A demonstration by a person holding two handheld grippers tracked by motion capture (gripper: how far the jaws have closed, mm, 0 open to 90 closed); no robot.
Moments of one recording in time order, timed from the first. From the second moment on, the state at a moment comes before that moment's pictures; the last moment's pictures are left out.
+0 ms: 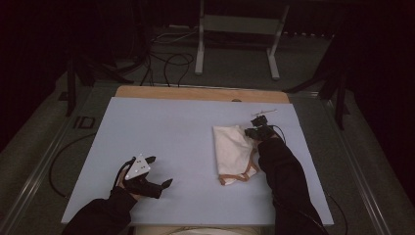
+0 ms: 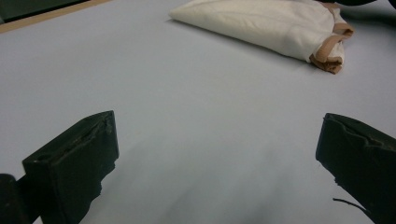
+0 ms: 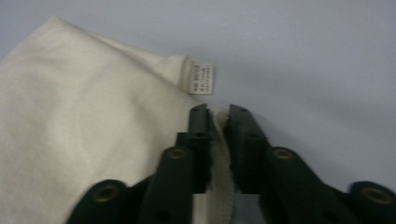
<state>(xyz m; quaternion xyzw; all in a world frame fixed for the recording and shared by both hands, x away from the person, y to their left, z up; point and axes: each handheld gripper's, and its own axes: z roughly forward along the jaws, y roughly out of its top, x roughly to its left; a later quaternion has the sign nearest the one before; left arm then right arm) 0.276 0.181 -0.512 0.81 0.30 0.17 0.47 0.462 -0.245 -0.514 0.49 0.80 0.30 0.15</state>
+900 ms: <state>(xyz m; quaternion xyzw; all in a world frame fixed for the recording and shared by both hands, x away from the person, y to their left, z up) 0.277 0.183 -0.510 0.80 0.30 0.17 0.48 0.465 -0.235 -0.476 0.45 0.79 0.34 0.23</state>
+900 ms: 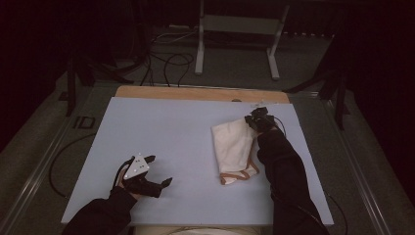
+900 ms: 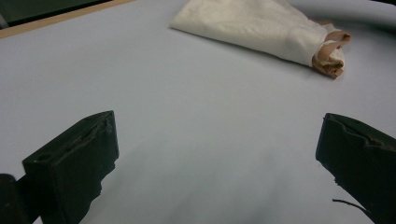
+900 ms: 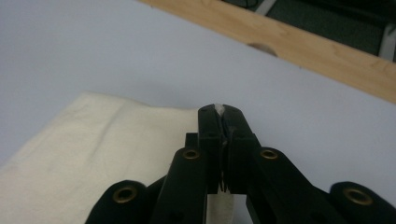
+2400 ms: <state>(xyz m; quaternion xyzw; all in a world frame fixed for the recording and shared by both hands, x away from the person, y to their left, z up) 0.276 0.184 -0.509 0.80 0.31 0.18 0.48 0.469 -0.231 -0.491 0.47 0.79 0.35 0.16</state>
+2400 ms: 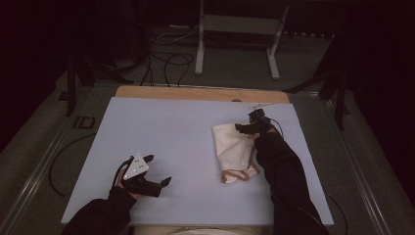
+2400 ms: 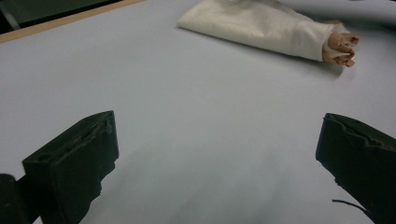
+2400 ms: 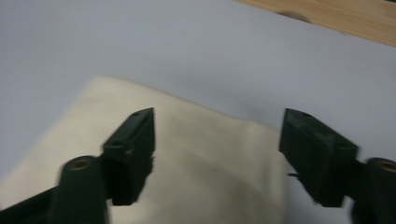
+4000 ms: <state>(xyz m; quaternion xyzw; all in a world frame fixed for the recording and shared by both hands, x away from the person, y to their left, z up) 0.276 0.196 -0.509 0.81 0.31 0.18 0.47 0.354 -0.221 -0.475 0.35 0.82 0.44 0.13</state>
